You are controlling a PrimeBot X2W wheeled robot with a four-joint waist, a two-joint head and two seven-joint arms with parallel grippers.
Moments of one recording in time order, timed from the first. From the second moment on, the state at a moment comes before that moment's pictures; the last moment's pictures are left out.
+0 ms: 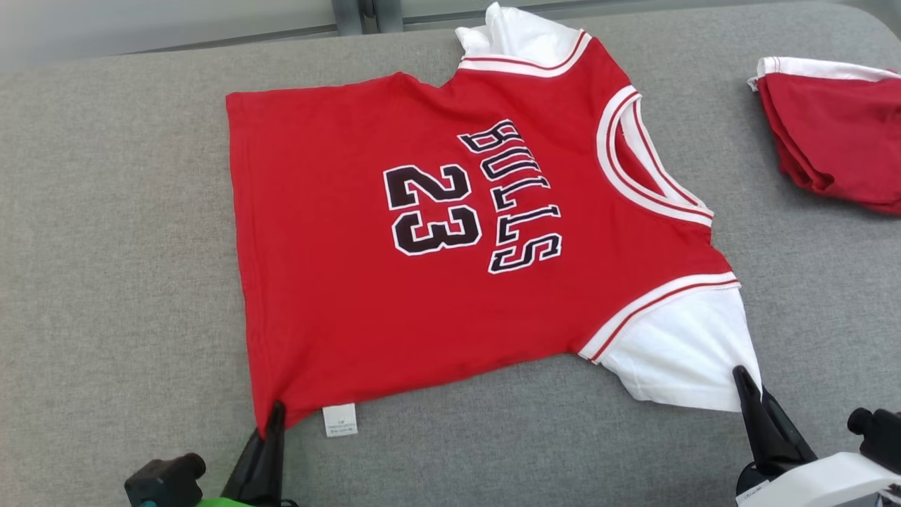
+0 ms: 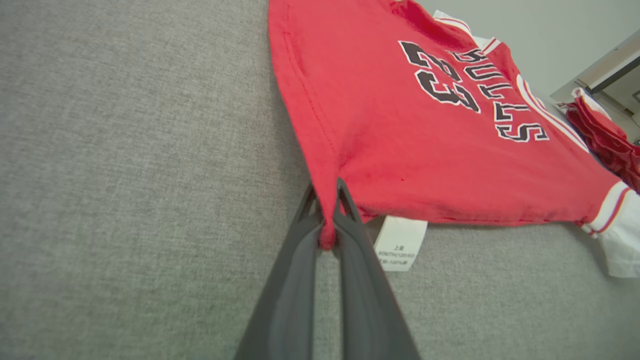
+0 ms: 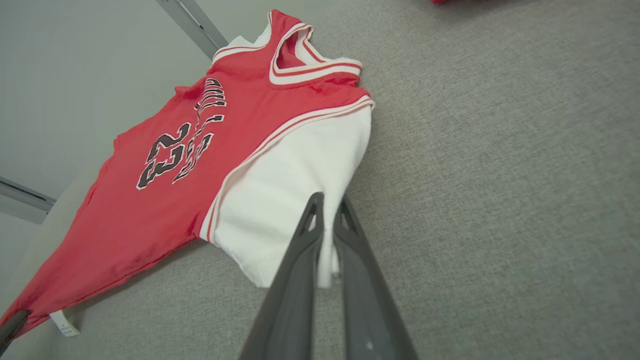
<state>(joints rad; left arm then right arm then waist) 0.09 0.31 -0.39 0.09 -0.76 0.07 -0.24 0.21 -0.15 0.01 -0.09 0.63 0.13 -0.04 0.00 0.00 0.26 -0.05</state>
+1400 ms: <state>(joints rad) -0.45 0.41 -0.39 0.15 -0.88 0.10 0.25 -0.53 -0.25 0.03 0.15 0.38 0.13 0.27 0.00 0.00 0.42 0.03</state>
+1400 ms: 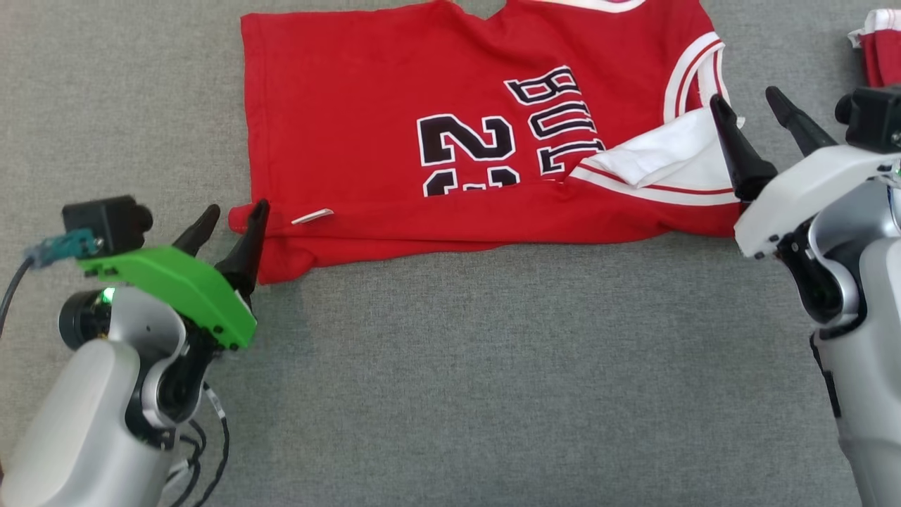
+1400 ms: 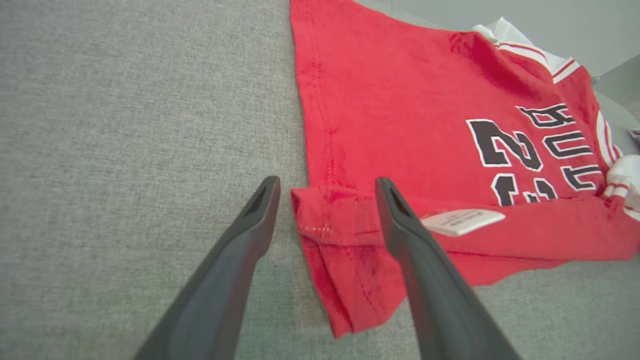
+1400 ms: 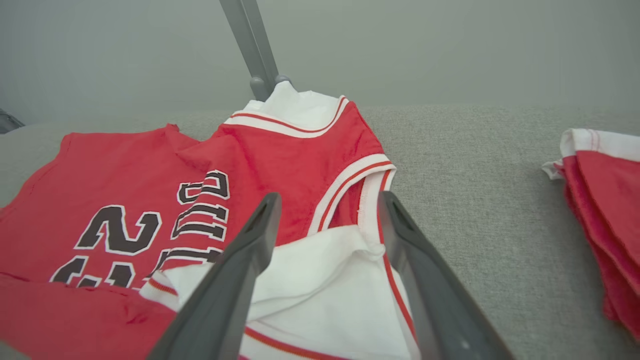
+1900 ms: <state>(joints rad) -0.21 0.44 -0.36 -0.06 -0.94 0.15 0.24 -0.26 -0.42 0.03 -0.06 0.31 0.13 0.49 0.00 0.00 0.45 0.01</state>
